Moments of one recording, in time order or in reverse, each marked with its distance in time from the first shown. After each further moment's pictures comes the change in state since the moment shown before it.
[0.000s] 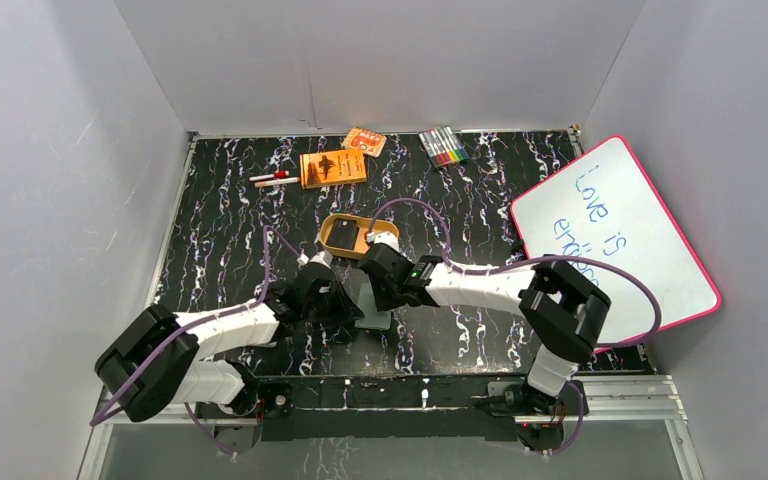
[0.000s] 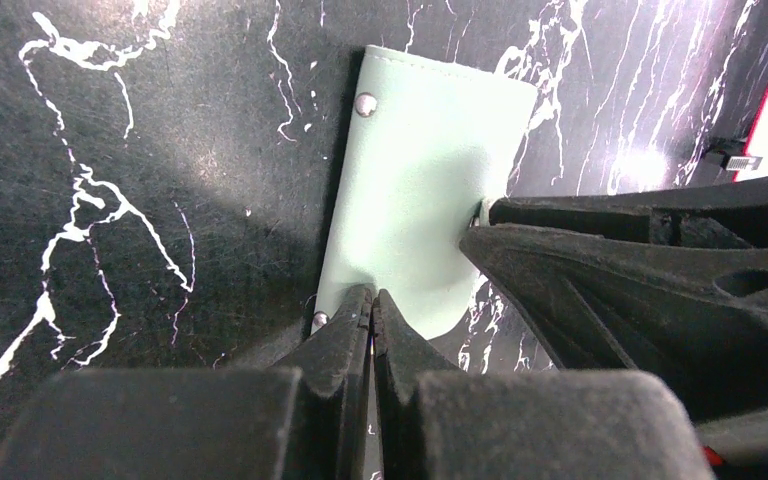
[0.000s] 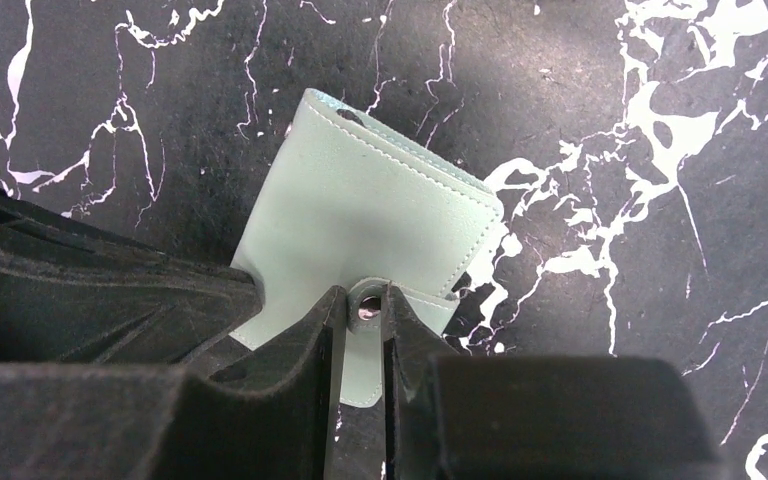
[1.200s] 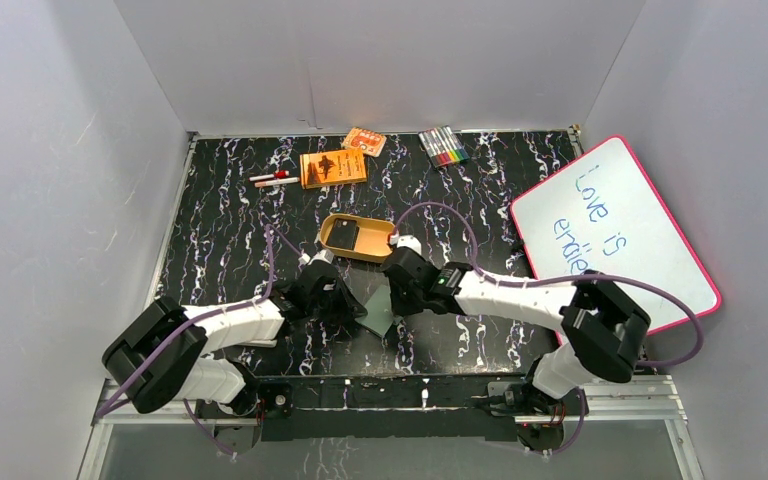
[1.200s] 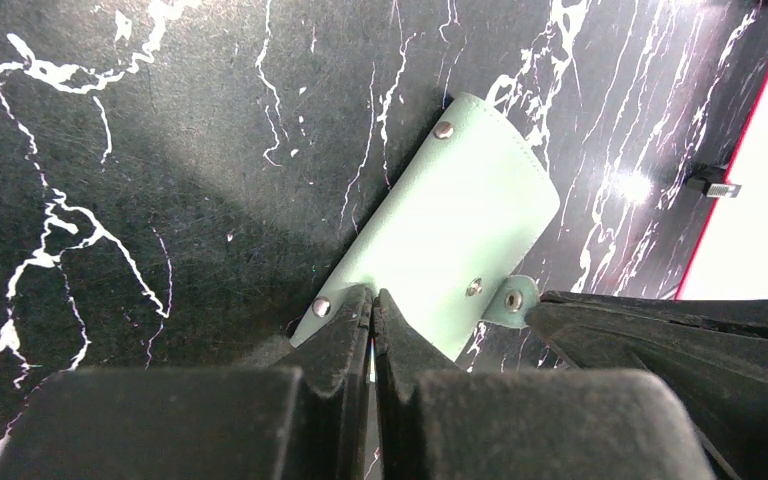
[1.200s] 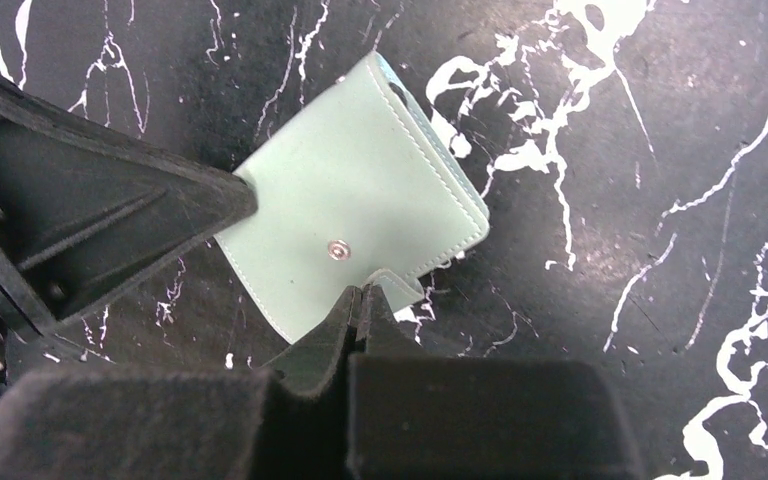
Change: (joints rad) left arm -0.006 0.059 0.028 0.023 -0.020 -0.050; right arm -0.021 -0.188 -0.140 -0.025 -0.037 0.071
